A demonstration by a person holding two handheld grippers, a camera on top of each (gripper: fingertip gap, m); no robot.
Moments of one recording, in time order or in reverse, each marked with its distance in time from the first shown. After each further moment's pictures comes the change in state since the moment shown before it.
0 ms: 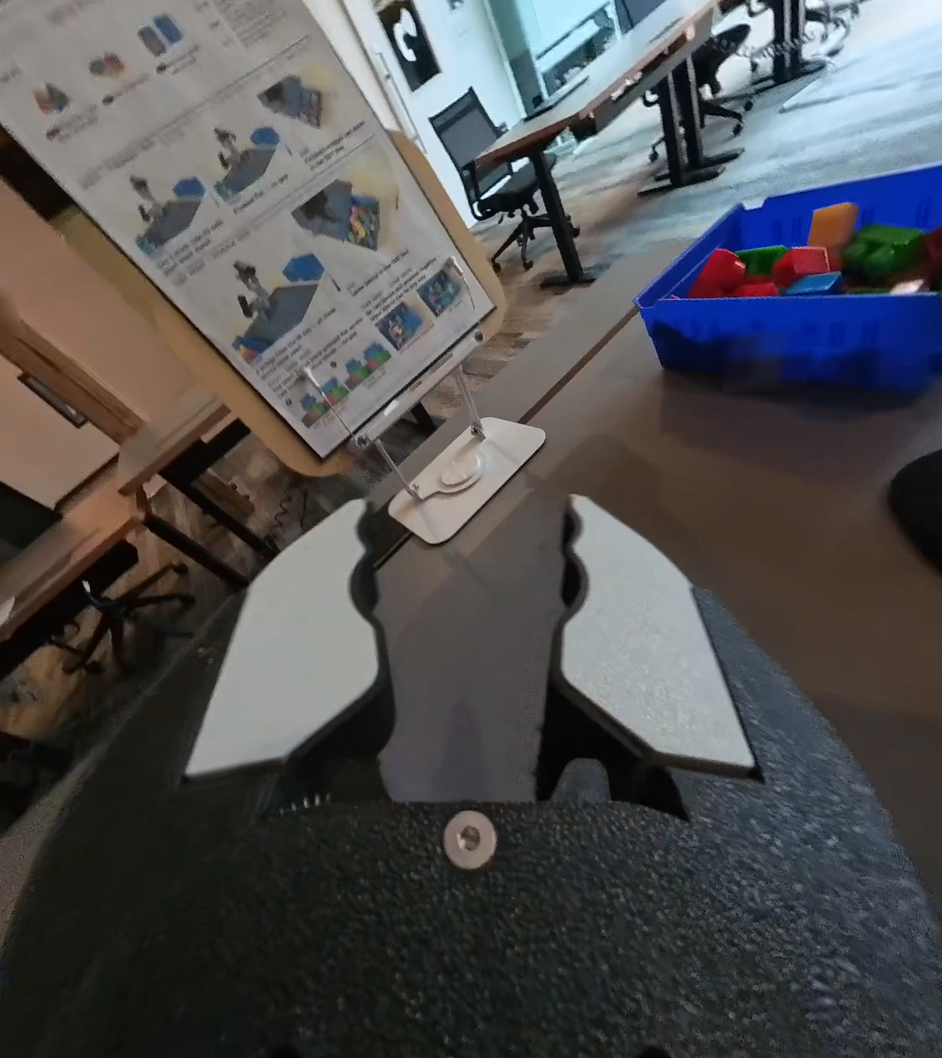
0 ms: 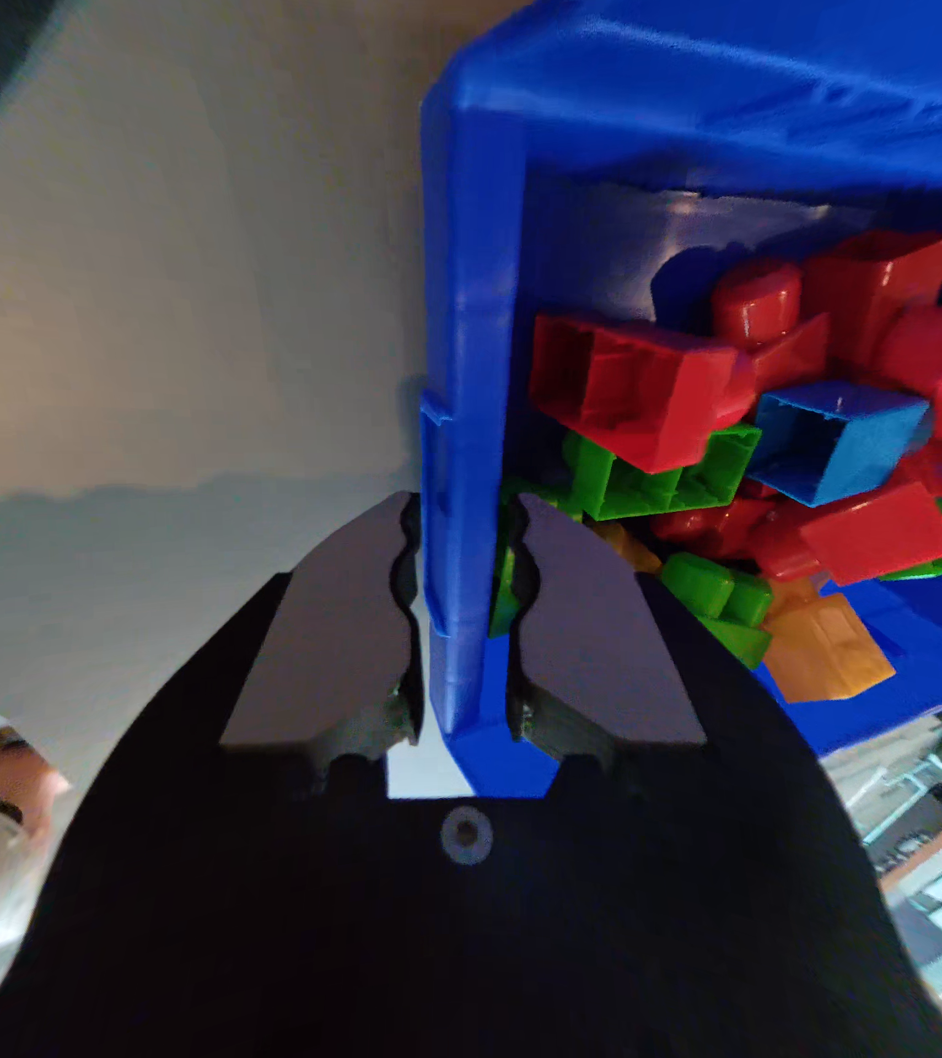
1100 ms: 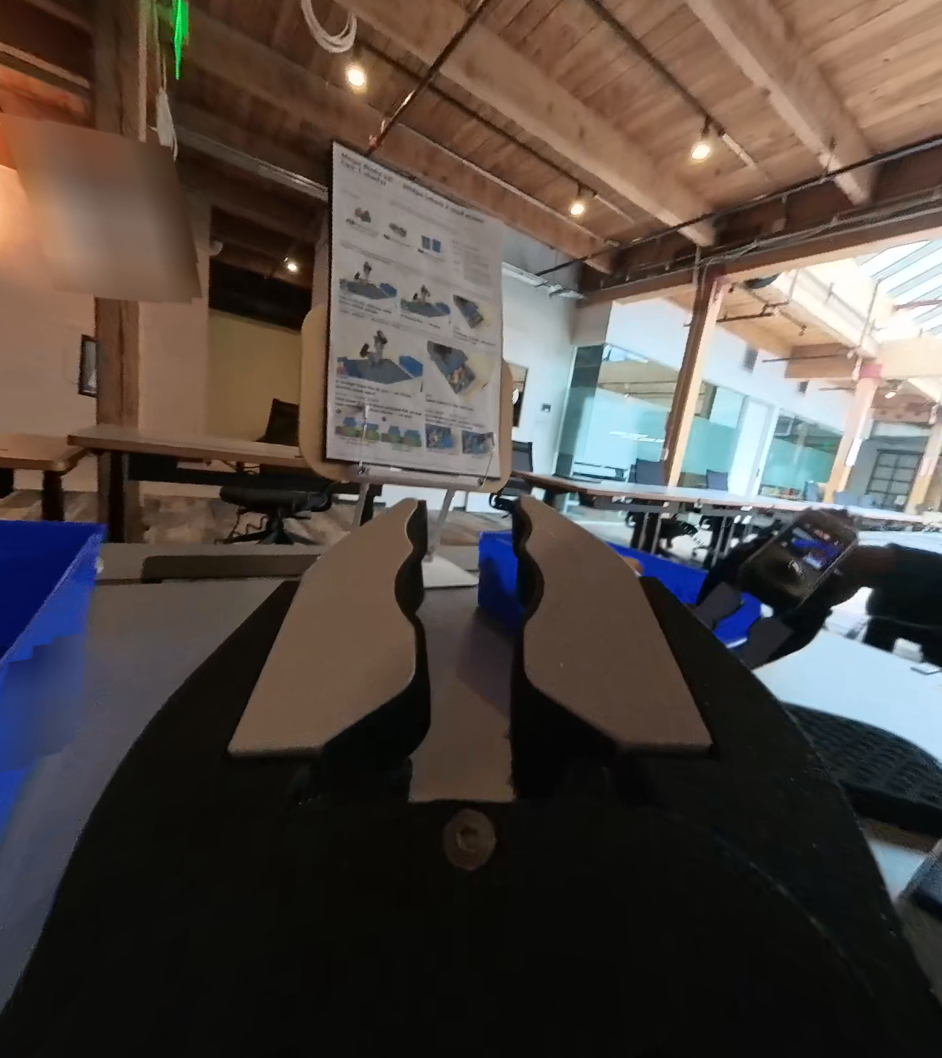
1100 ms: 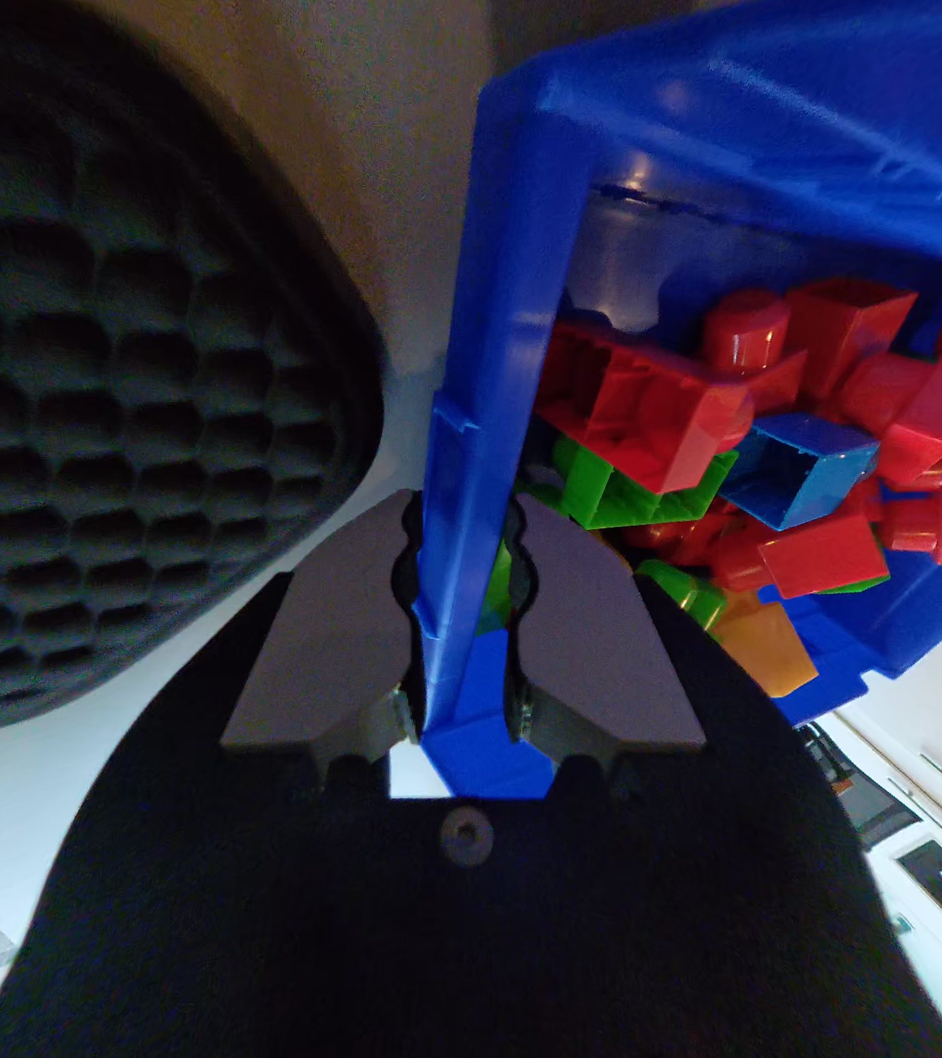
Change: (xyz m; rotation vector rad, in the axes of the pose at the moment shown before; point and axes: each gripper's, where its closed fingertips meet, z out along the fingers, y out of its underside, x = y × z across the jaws) left arm 0.036 0.084 -0.106 0.569 -0.192 -0.632; right arm 0.011 -0.177 0.004 -0.001 0.093 -0.236
